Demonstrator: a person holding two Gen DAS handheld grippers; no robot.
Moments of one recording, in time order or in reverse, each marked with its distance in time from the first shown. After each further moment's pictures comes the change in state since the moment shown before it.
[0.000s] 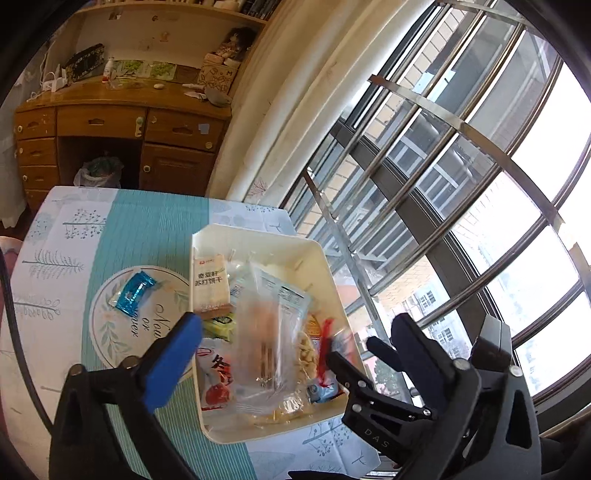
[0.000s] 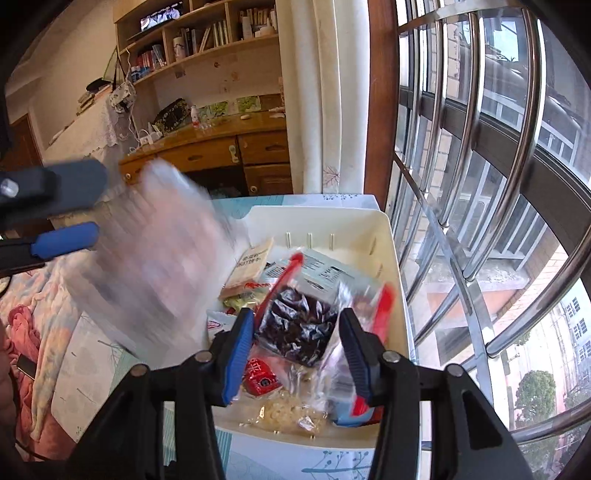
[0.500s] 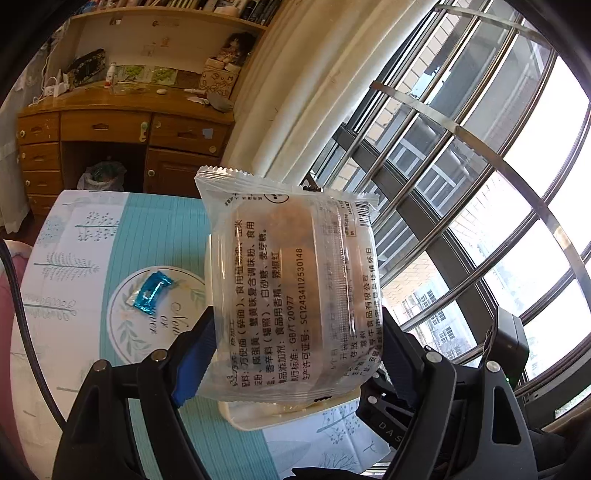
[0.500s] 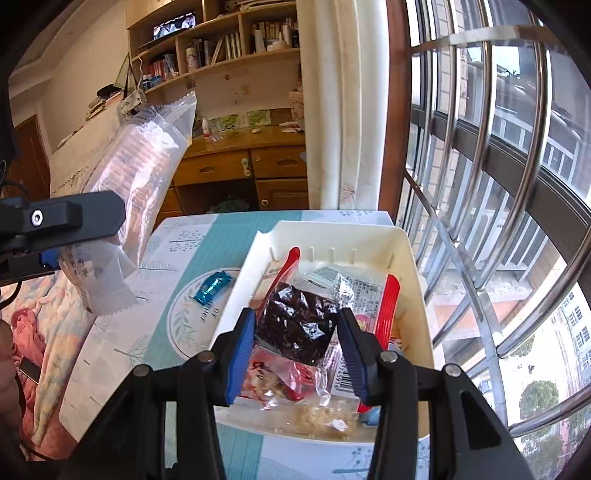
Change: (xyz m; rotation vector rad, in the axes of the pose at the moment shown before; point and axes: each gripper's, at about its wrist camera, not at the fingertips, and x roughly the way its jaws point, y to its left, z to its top) left arm -0.023 0.014 -0.006 0.023 0.001 -0.015; right arm -0.015 0.026 -0.001 -0.021 -0.056 0.025
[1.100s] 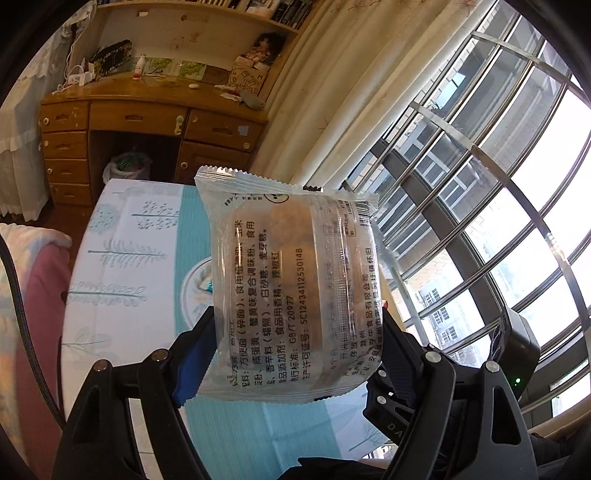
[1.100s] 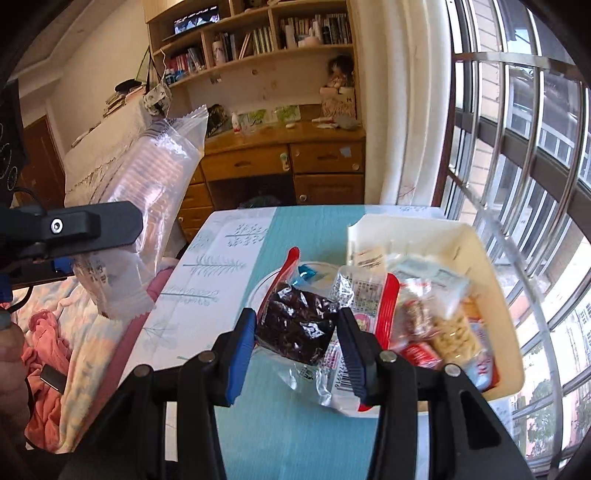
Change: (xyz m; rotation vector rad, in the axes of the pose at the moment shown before) left arm -0.086 0.097 -0.005 -0.030 0.024 0.026; right arm -0.009 0.117 -0.003 0.009 -0.005 0.050
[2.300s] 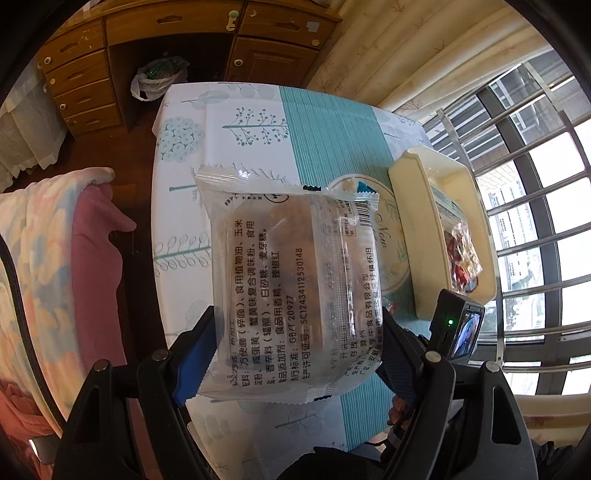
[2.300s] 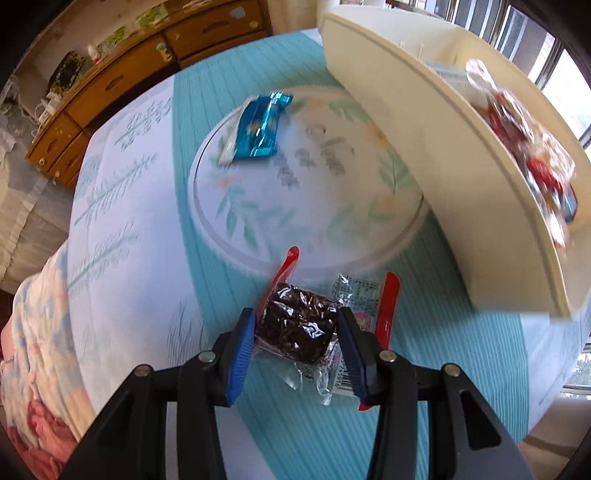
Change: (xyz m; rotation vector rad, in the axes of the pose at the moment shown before) left arm 0.050 0.204 0.045 -0.037 0.484 0.115; right arm 0.184 0.081 -0.073 0.430 0.513 -0.253
